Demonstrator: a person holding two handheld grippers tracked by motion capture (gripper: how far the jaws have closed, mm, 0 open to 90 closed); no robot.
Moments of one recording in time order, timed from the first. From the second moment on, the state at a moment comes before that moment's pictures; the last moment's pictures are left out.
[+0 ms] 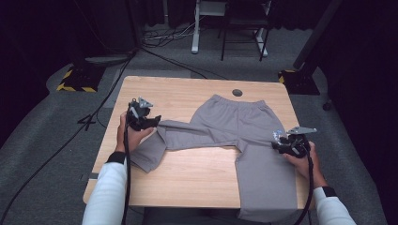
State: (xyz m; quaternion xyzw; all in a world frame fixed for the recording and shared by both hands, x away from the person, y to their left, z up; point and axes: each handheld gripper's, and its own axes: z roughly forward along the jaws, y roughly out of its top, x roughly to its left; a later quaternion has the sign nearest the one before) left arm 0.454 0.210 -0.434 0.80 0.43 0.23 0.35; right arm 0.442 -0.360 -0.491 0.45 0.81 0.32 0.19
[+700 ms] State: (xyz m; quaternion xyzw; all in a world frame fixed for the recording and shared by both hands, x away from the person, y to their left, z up) left arm 0.322 0.234 -0.497 0.85 0.38 0.17 0.33; right arm 0.439 -0.359 -0.491 0.45 0.81 0.31 0.20
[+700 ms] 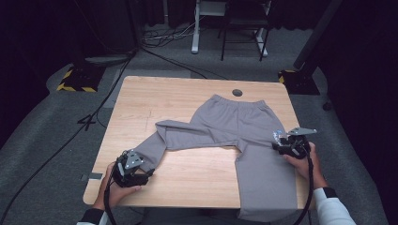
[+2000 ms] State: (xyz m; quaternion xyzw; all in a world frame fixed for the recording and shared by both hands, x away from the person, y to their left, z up) left arm 0.380 0.294 -0.447 0.71 0.48 0.25 0.45; right arm 0.438 -0.357 -0.491 0.45 0.81 0.31 0.21
